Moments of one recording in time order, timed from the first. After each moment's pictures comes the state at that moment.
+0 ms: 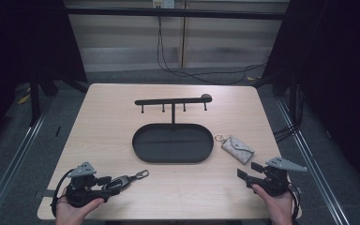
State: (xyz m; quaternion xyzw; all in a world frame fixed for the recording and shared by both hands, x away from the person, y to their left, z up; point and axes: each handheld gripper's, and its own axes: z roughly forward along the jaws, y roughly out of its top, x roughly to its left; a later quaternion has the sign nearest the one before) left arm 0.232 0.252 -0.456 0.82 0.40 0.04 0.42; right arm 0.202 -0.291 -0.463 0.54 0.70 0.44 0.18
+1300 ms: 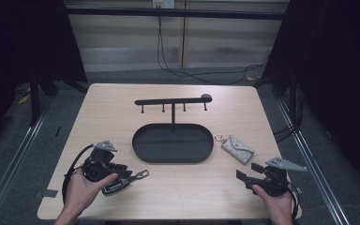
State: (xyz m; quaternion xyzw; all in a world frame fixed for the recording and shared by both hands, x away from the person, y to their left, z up) left arm 0.282 0.202 -0.415 0.88 0.35 -0.01 0.31; right arm 0.203 -0.292 -0.465 0.54 0.70 0.44 0.17
